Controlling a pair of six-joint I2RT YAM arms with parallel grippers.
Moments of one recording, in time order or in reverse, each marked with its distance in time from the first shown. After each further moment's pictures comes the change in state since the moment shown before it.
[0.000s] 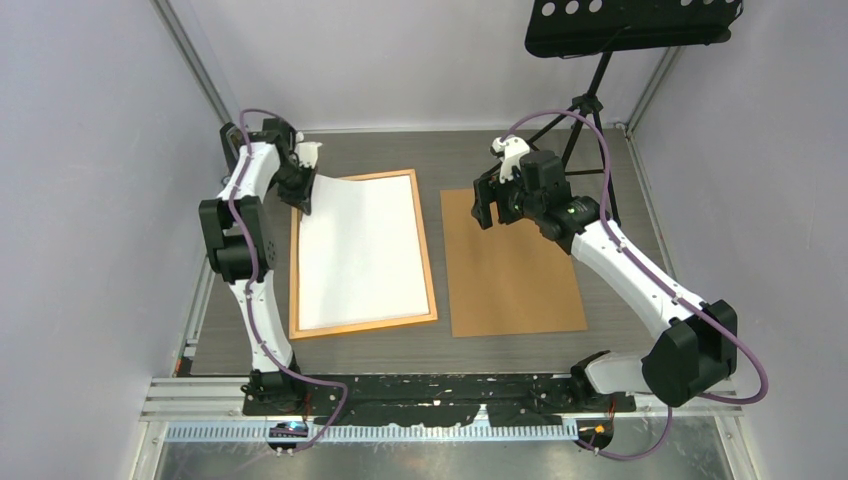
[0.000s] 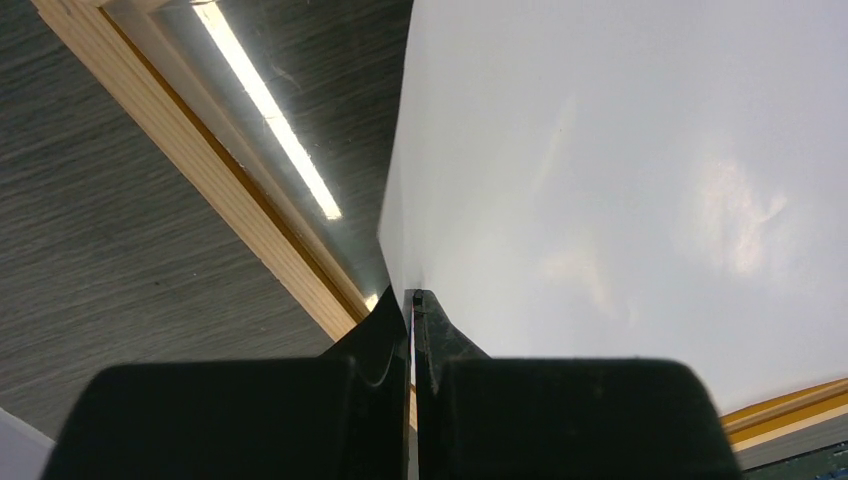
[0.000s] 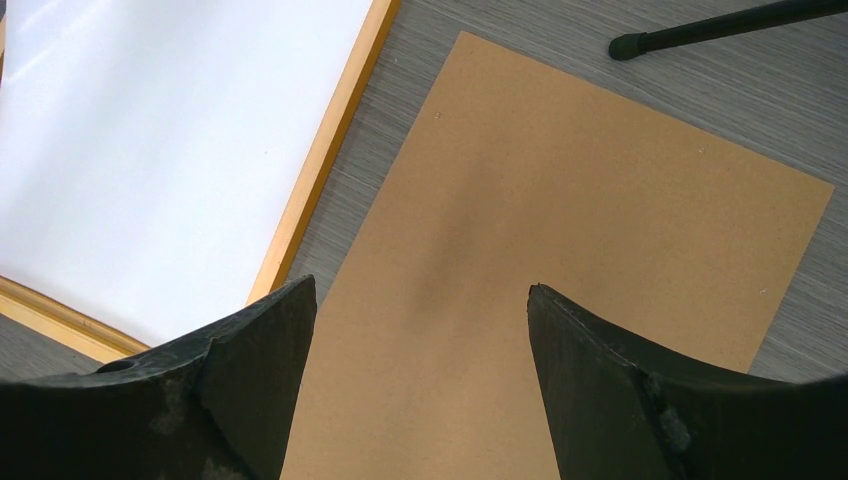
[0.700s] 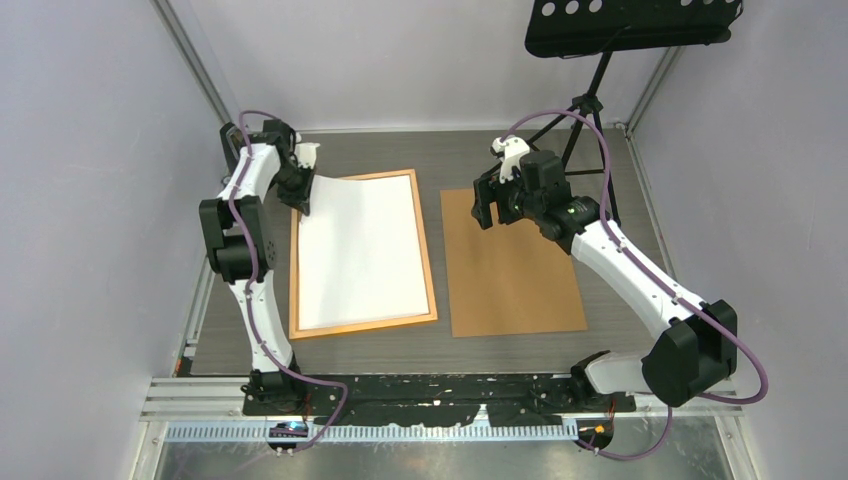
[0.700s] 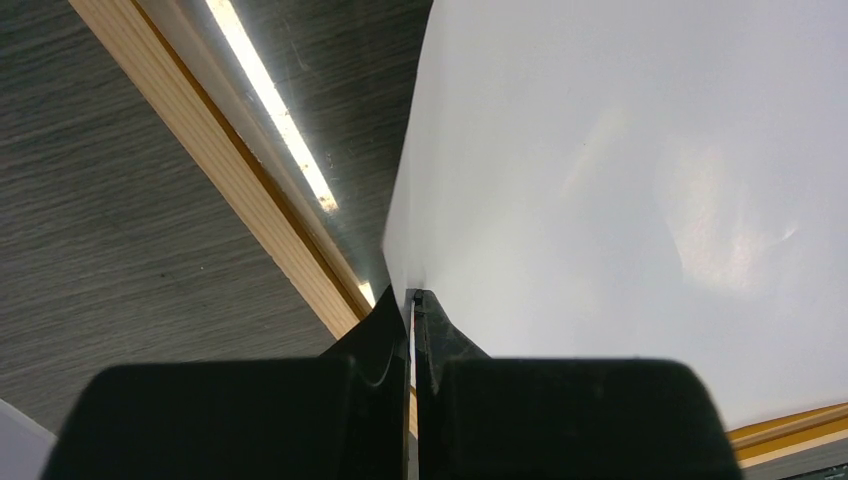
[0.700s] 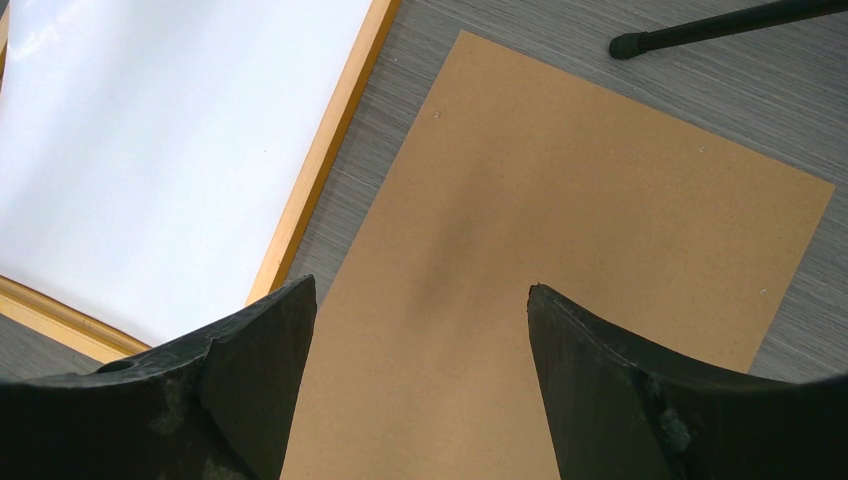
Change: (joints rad) left arm 0.001 0.000 -0.031 0.034 -0.040 -0.055; right arm 0.000 0.000 -0.001 0.002 0.000 0.000
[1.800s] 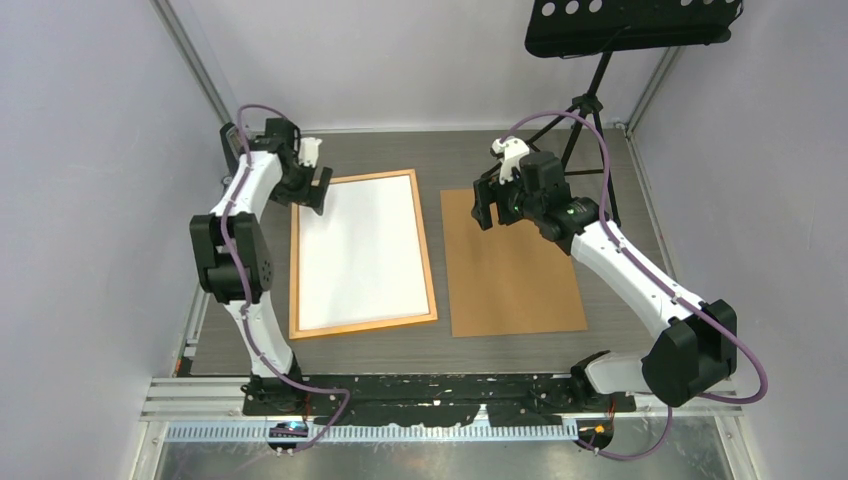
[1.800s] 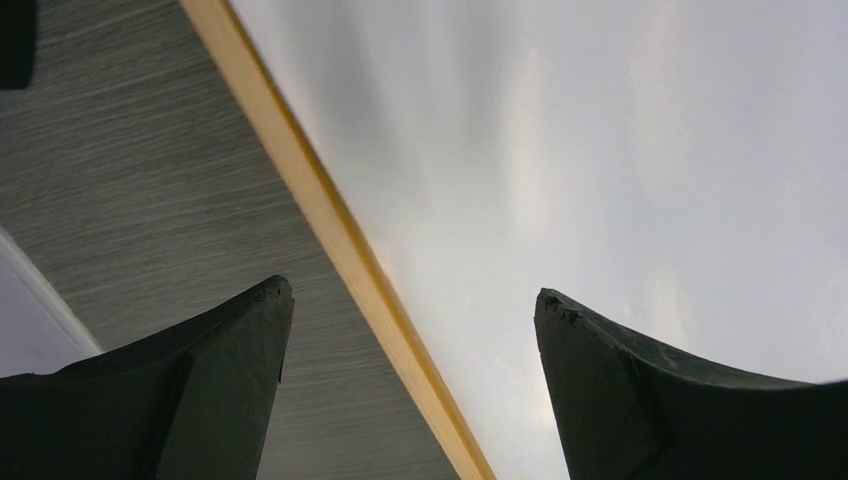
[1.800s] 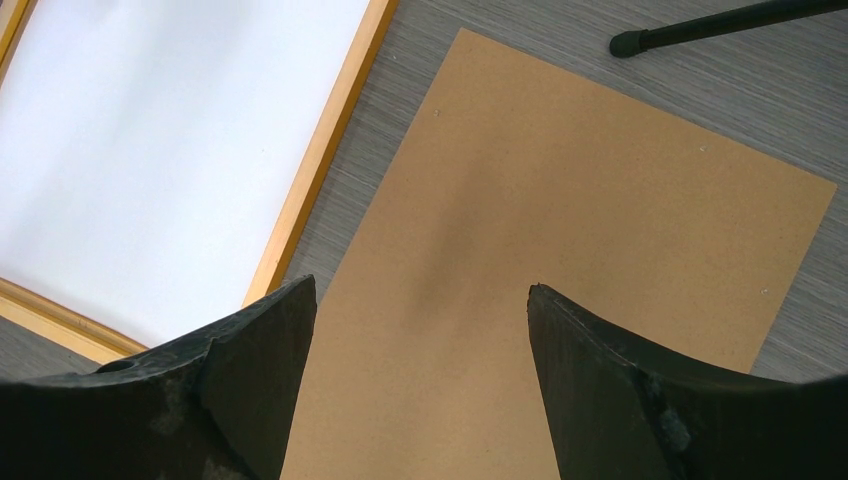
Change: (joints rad) left arm -0.043 -0.196 -0.166 0.104 -0.116 -0.020; right arm 0.000 0.000 -0.010 0.007 0.000 -0.001
